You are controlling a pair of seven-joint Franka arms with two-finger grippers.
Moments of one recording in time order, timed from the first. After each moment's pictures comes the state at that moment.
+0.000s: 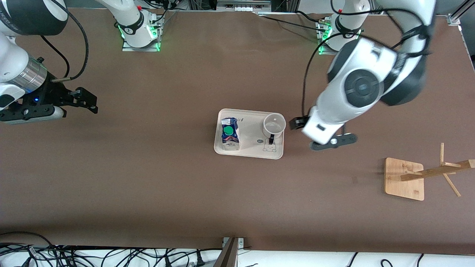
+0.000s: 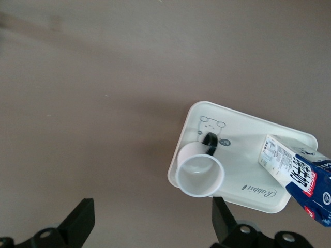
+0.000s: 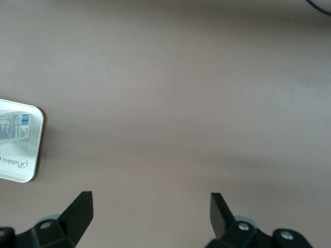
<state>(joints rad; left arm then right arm) -0.22 0.44 -0.20 -1.27 0.00 1.57 -0.67 0.33 0.10 -0.23 -1.61 0.05 1.76 -0.03</state>
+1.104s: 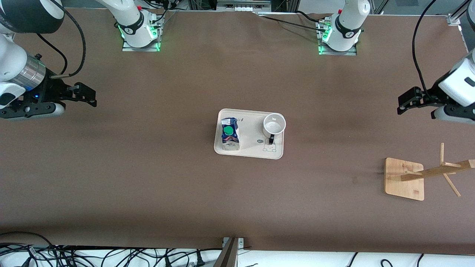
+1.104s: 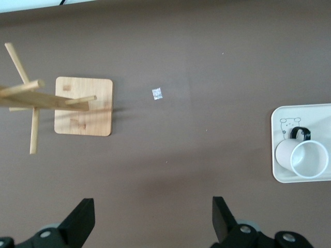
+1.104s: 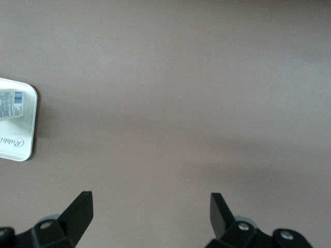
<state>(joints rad) 0.04 0.03 -0.06 -1.63 0.00 1.73 0.10 0.33 0.10 -0.24 -1.60 0.04 1.66 -0.04</state>
